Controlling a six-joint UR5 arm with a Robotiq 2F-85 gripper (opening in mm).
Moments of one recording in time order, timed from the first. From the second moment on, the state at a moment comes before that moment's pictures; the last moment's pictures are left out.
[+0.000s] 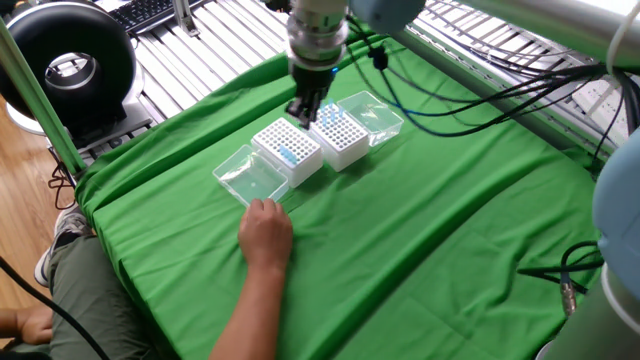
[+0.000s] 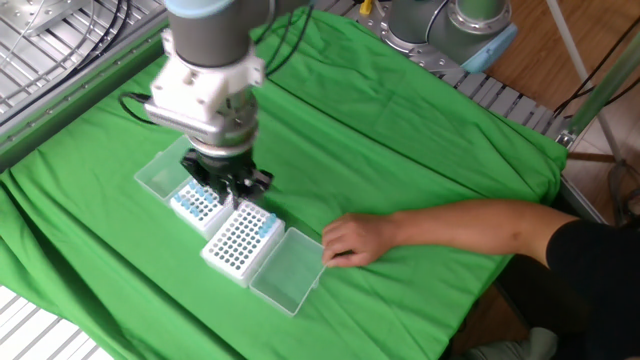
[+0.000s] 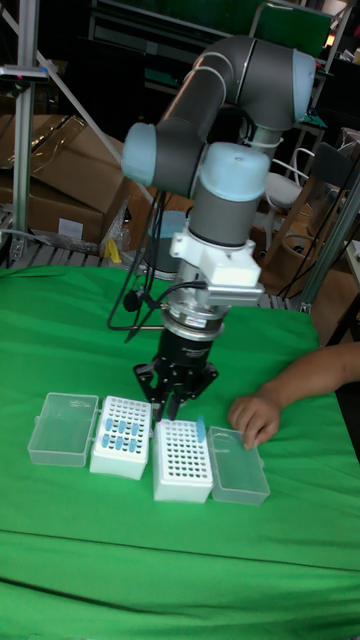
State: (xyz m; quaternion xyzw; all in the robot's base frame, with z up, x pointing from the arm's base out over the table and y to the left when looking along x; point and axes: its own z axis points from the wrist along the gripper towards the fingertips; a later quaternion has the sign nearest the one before) arm 0.591 0.010 0.093 -0.18 0.98 -0.01 0.06
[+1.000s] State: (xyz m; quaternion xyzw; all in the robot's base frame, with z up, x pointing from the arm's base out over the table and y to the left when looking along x) arm 0.599 -0.022 0.077 -0.22 0.97 -0.02 0.08
